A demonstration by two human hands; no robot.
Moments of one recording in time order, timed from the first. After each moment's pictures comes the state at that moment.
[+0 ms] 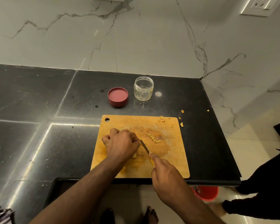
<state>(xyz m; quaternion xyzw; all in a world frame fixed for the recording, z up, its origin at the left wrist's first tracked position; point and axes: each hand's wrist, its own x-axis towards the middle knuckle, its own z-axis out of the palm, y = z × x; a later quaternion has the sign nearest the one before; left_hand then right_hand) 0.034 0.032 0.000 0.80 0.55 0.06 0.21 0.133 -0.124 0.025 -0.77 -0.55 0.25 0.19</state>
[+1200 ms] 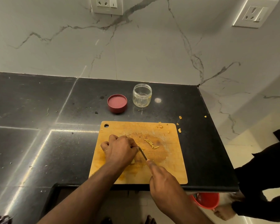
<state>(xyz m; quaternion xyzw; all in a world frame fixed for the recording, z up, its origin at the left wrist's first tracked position) 0.036 0.030 0.001 0.80 0.56 0.06 0.21 0.132 -0.129 0.029 -0.77 -0.55 0.28 0.18</state>
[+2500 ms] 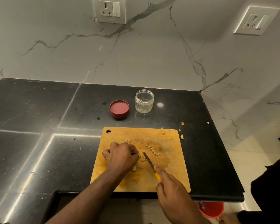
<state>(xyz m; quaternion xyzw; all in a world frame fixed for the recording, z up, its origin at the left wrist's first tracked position) 0.032 0.032 0.000 0.78 0.56 0.07 0.26 0.143 -0.134 0.036 -0.77 -0.52 0.29 0.23</state>
